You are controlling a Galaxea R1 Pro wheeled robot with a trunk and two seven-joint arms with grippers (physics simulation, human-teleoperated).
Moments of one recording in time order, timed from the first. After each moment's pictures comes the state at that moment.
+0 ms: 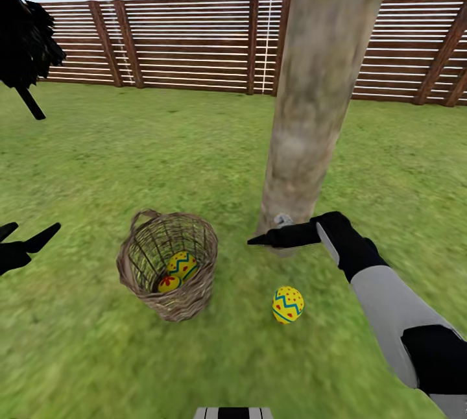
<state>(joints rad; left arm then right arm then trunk) -0.36 0.49 0.54 -1.44 1.05 0.99 -1.21 -1.04 -0.08 0.17 -0.73 -0.05 0.91 1.01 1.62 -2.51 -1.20</state>
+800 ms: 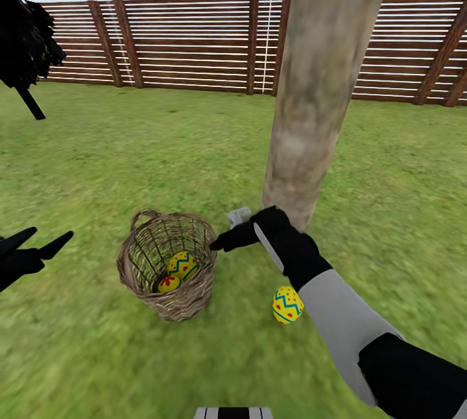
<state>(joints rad) -0.36 0.48 0.49 -1.36 1.05 0.99 -1.19 -1.02 0.17 0.40 -0.92 -0.05 1.00 0.41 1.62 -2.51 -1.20</state>
